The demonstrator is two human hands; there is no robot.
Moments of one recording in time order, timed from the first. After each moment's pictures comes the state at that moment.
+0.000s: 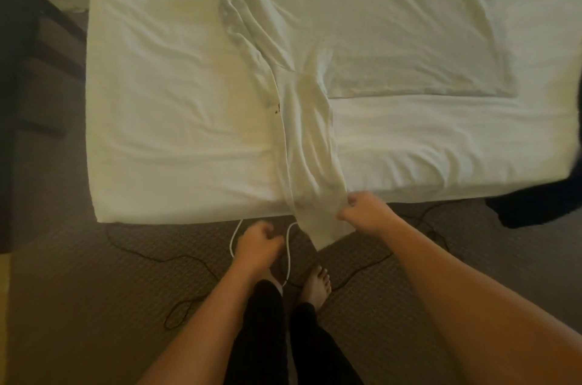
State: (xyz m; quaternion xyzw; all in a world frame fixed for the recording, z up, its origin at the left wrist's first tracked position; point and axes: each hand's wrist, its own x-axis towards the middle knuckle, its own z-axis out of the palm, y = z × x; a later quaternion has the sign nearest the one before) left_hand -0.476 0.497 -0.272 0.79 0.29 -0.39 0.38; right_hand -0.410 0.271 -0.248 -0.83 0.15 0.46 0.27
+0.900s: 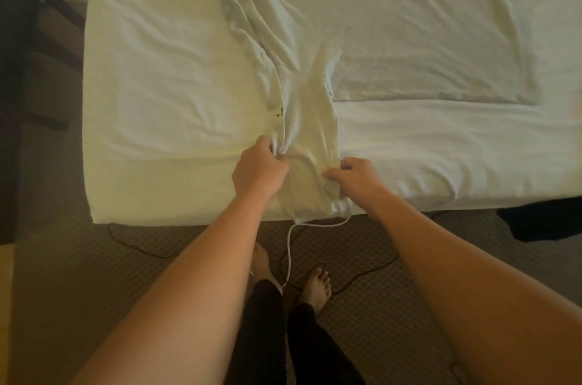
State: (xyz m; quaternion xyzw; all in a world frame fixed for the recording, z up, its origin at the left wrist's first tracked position) left_hand -0.342 0.482 -0.257 0.92 0.20 -0.20 0.28; right_hand -0.349 0.292 -0.260 -0.77 0.25 0.33 0.49
